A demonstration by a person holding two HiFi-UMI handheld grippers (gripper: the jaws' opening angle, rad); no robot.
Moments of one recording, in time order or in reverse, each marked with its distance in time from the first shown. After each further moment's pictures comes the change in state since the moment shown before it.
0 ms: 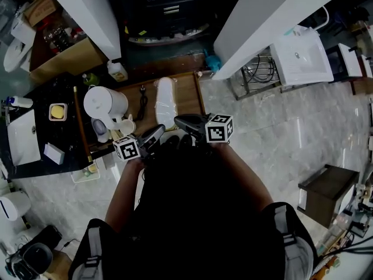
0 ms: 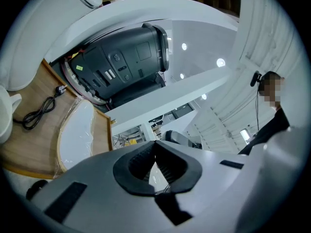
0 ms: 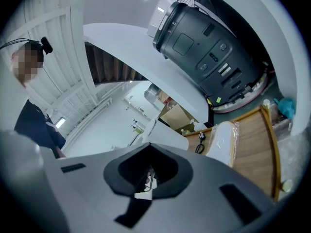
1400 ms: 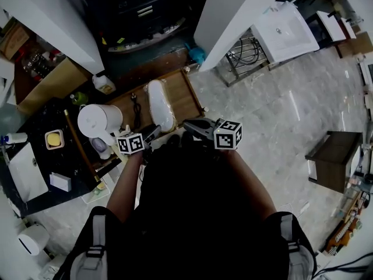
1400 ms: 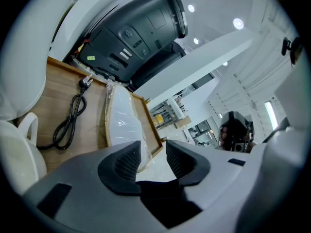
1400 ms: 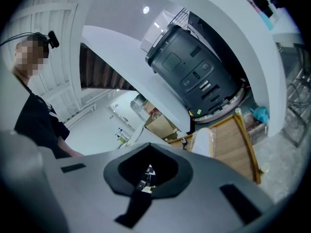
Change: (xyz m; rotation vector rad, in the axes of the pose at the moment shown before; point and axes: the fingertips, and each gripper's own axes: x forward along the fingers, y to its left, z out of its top) left arm -0.002 0.137 -0.028 0.109 0.345 0.277; right arm -0.036 -0.004 -0.011 -0.001 -0.150 -0.216
